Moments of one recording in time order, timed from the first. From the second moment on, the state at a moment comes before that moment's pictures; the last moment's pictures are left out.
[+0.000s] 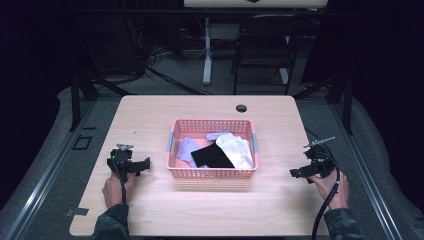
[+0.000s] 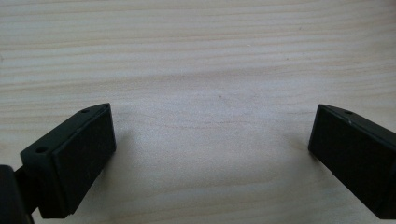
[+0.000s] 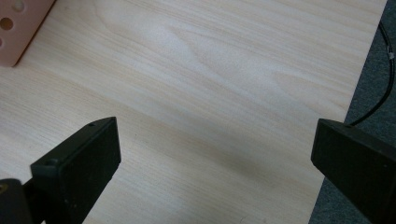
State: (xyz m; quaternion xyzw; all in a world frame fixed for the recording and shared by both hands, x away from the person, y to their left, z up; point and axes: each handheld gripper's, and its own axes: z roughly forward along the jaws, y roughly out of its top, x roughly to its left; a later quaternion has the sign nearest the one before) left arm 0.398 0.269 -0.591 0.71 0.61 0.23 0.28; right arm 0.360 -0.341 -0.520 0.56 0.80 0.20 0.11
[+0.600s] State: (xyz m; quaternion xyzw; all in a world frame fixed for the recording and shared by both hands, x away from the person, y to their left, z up) left arm 0.398 0.269 -0.591 0.71 0.61 0.23 0.28; right arm 0.362 -0.322 -0.503 0.53 0.81 0.22 0.10
